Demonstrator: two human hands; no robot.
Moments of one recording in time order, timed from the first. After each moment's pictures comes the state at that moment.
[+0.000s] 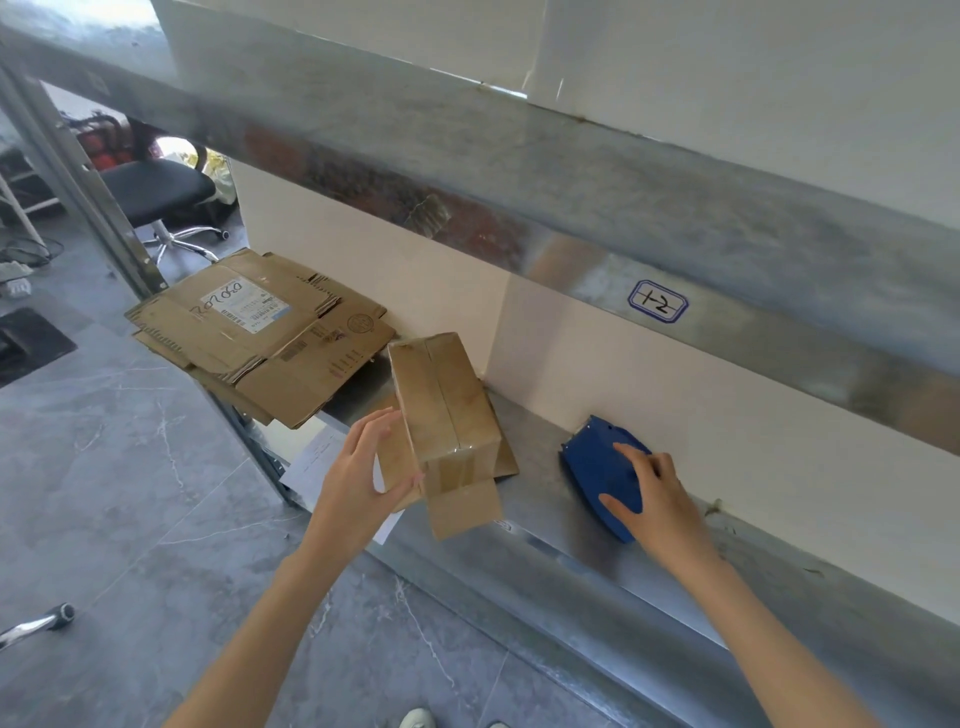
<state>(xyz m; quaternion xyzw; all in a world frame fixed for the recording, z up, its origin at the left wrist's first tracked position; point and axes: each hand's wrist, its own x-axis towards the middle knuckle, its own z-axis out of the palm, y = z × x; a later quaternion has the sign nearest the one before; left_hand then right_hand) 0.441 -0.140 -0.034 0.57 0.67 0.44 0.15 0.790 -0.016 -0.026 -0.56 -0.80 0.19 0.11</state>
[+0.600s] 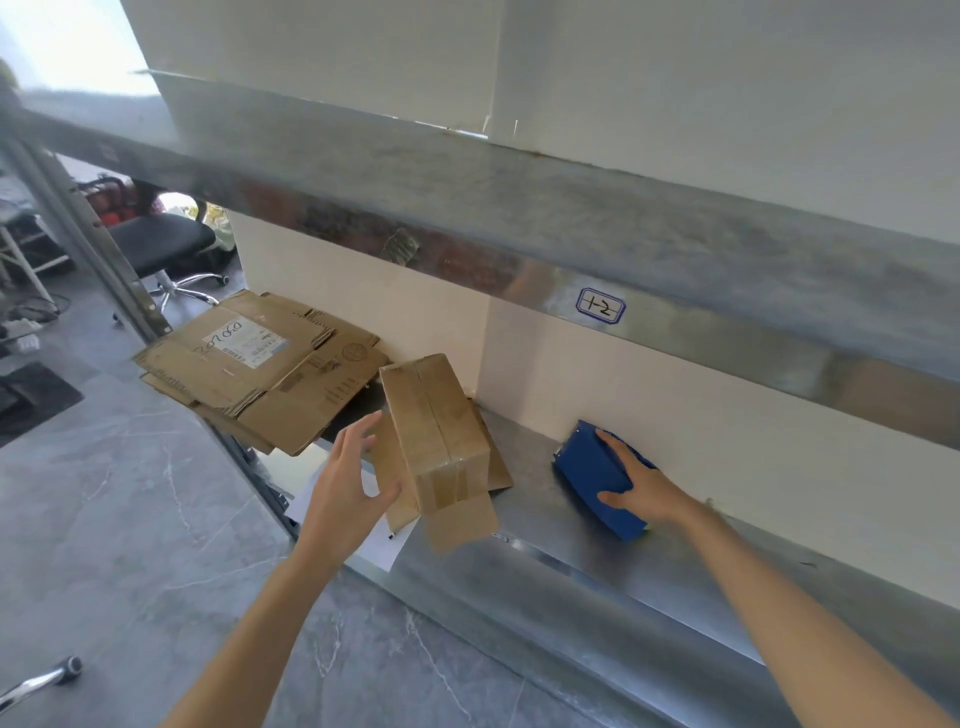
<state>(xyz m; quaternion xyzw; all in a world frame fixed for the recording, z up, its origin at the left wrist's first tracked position) 0.433 -0.137 -0.015 0.57 0.69 0.42 0.15 0.789 0.022 -0.008 -0.55 -0.75 0.38 0.00</state>
